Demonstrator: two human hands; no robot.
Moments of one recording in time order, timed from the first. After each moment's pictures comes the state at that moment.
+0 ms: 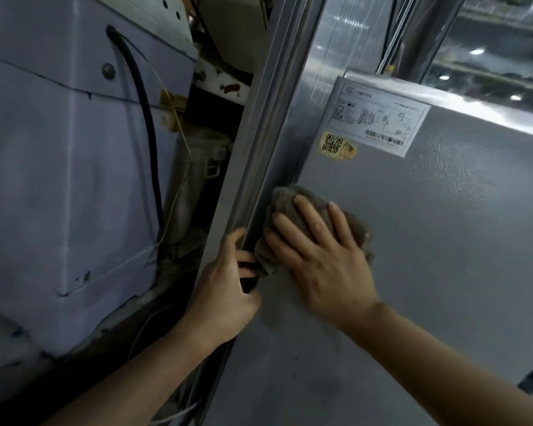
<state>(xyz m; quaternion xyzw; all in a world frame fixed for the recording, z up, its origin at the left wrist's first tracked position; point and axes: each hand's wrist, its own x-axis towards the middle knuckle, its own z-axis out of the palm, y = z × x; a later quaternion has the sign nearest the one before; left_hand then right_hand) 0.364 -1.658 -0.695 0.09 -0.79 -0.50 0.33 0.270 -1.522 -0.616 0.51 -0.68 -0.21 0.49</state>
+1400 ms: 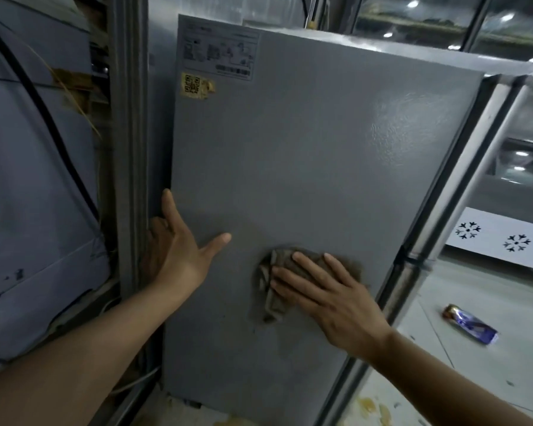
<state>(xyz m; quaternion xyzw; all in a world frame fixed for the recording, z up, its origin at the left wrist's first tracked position) 0.337 -1.578 -0.684 0.28 -0.84 -0.33 0.33 0.259 -1.332 -0.695 0.51 -0.71 -0.27 0.41</state>
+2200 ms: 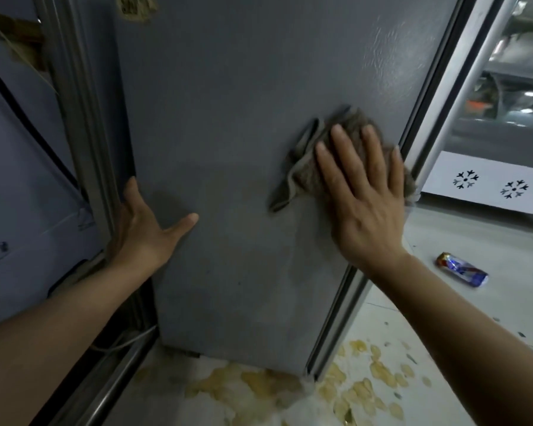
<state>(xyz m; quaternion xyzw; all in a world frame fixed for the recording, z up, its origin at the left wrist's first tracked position) 0.337 -1.591 -0.730 0.23 -0.83 -0.39 0.34 0.240 -1.313 -0.669 0.35 -0.75 0.02 0.56</state>
